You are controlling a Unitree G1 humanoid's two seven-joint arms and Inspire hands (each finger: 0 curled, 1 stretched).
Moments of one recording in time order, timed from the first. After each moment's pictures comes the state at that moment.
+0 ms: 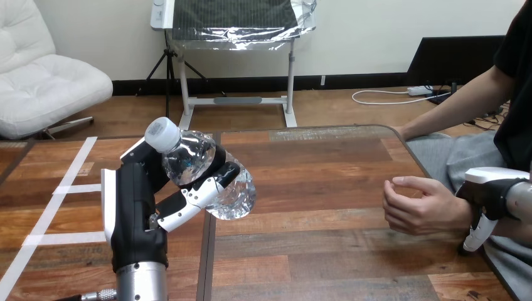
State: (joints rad) left arm 0.18 -0.05 -0.06 -0.11 0.13 -0.33 0.21; right arm -0.69 -0.74 0.48 0.97 -0.76 -0.09 0.44
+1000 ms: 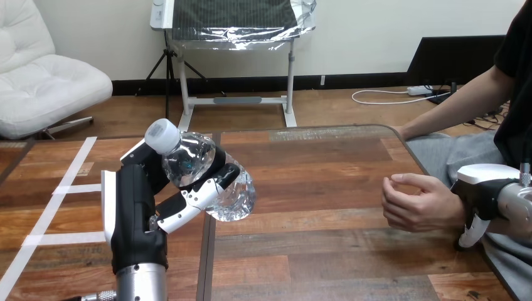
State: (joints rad) left arm 0.19 -0.05 -0.06 -0.11 0.13 -0.33 0.21; right arm -0.69 -0.72 0.51 0.99 -0.77 -0.09 0.33
